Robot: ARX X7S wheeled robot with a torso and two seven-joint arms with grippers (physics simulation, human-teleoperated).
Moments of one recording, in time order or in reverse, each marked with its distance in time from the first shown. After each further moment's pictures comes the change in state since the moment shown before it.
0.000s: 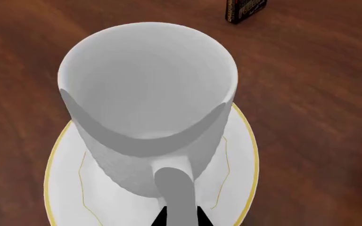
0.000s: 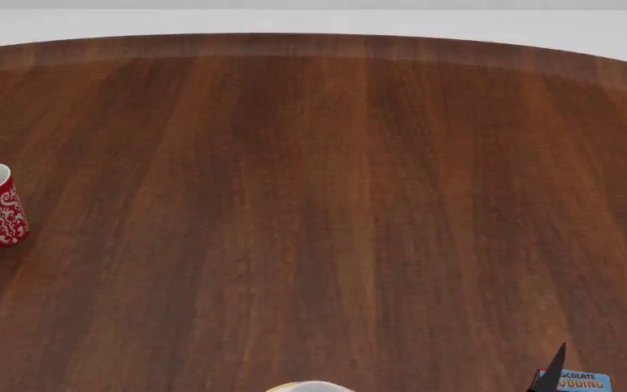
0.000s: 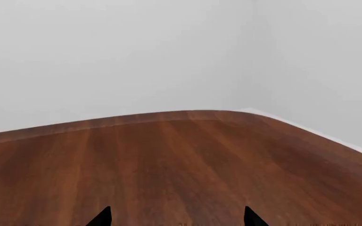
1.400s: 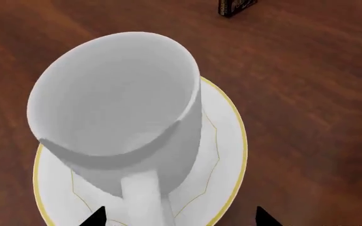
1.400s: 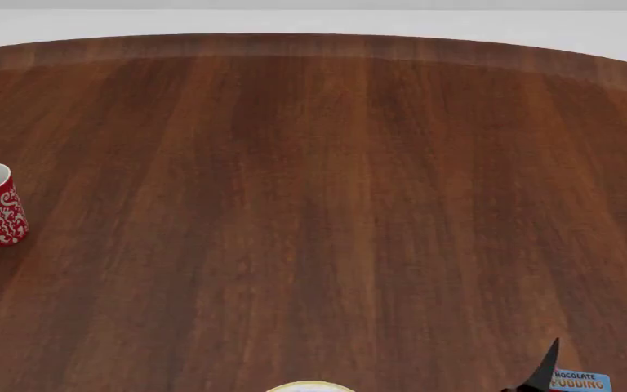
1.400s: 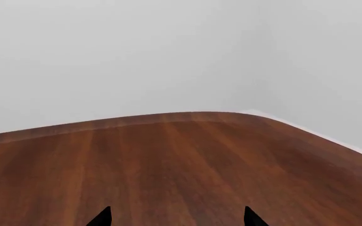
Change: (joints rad) left arm 0.027 -0.026 0.013 0.020 -0.022 0.017 -0.010; right arm 0.011 0.021 -0.028 -0.003 0.014 0.001 0.023
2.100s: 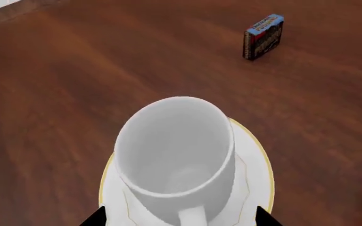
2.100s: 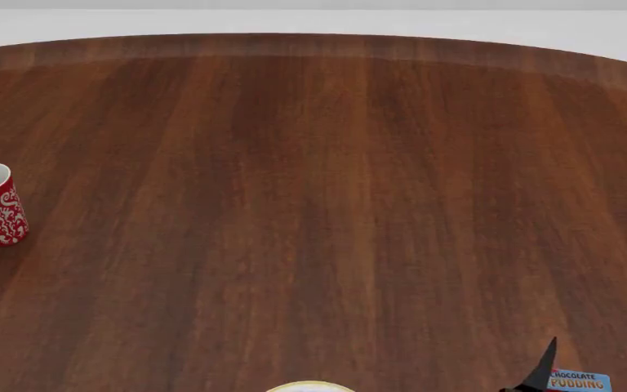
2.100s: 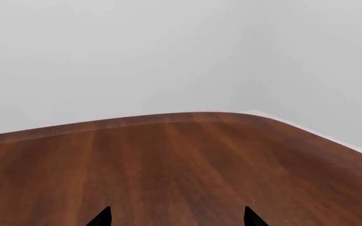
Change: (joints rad) left arm -0.007 -0.063 -0.055 0.214 -0.016 -0.077 -0.096; right arm 0.000 0.008 -0.010 0.005 0.008 -0.010 0.005
